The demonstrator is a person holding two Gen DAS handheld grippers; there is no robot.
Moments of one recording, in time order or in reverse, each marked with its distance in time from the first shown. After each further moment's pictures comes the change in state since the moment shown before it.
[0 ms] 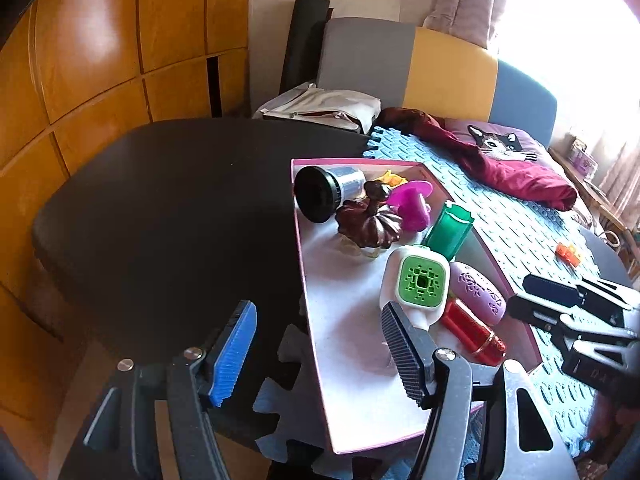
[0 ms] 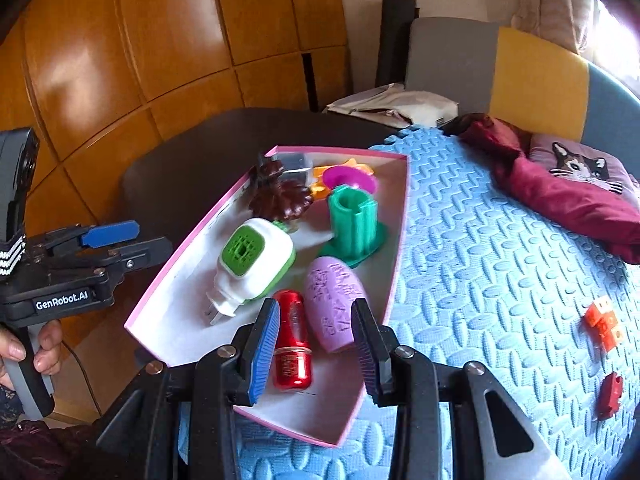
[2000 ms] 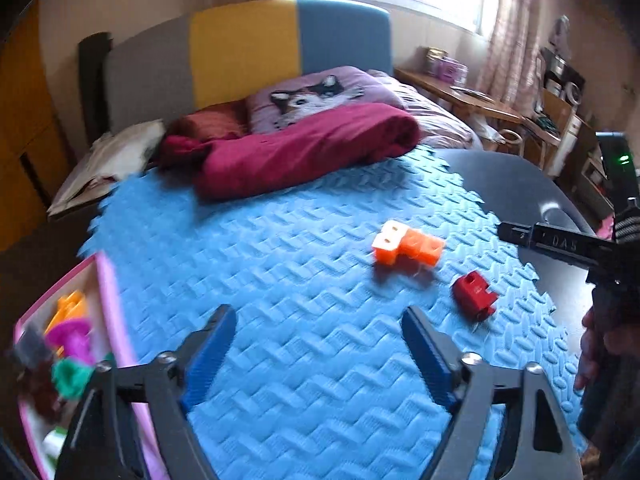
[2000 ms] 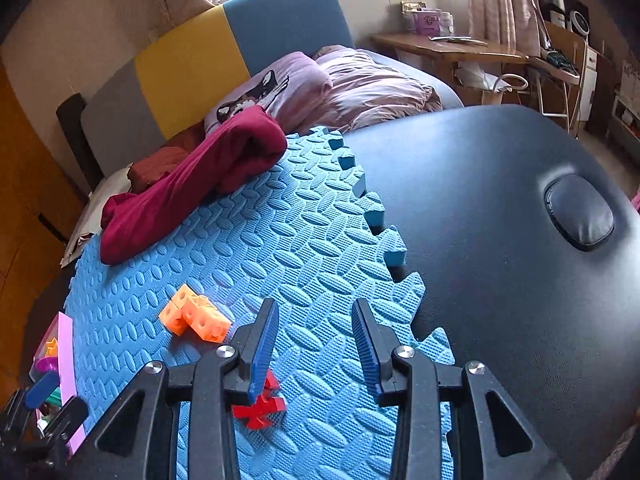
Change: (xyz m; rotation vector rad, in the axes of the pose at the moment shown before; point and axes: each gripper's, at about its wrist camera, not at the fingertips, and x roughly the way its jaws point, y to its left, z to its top) left arm 0.081 -0.308 0.055 0.460 0.069 -0.350; right arm -0.107 -0.296 -0.087 0.853 -0.072 -0.531
